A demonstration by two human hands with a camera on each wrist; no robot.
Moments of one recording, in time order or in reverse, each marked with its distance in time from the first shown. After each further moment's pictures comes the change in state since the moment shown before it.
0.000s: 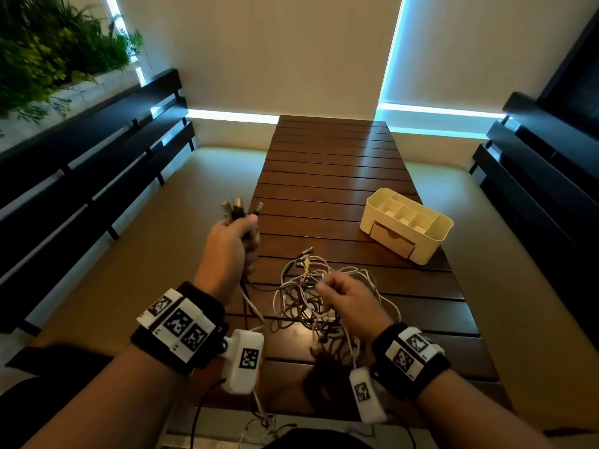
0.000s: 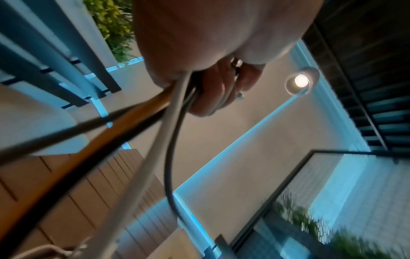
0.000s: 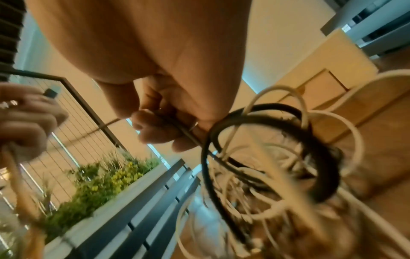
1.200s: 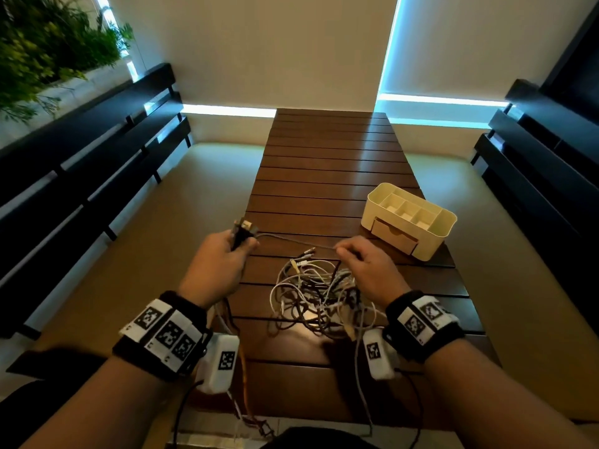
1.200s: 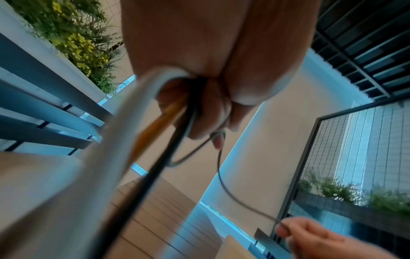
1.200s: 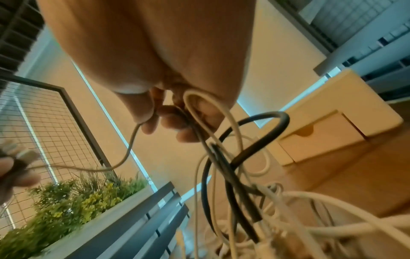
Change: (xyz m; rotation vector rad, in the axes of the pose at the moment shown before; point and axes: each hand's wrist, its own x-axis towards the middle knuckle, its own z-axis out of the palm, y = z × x) left_hand 0.022 -0.015 -0.025 0.803 0.040 0.018; right_hand 0.038 -0.013 -0.039 -0.208 0.229 -0.104
